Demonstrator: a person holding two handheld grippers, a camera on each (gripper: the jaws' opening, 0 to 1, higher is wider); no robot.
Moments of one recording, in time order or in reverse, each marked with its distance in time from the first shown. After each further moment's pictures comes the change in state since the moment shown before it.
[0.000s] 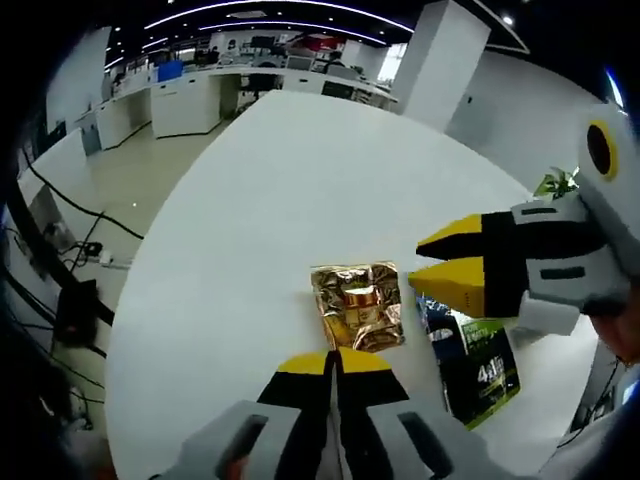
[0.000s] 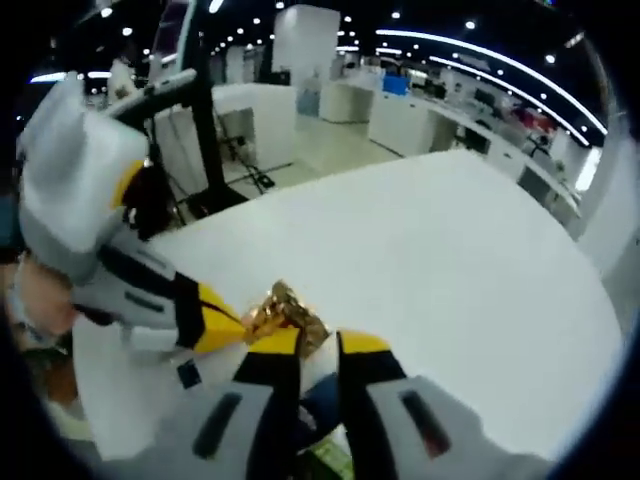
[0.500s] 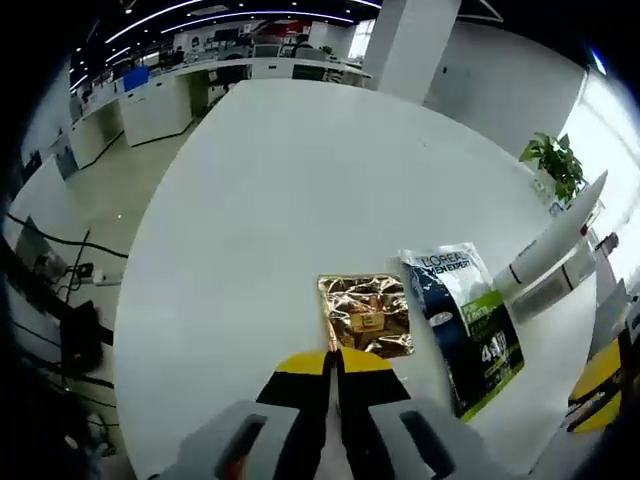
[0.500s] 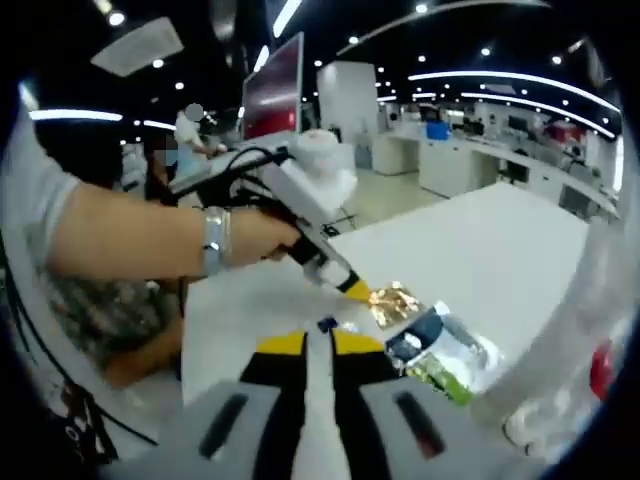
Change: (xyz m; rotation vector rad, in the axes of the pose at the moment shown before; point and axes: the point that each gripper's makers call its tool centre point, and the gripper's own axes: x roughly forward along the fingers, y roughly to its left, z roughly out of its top) left arm 0.002 0.001 0.000 0.075 0.080 -0.013; right arm -0.115 0.073 -0.073 0.024 -0.146 0.231
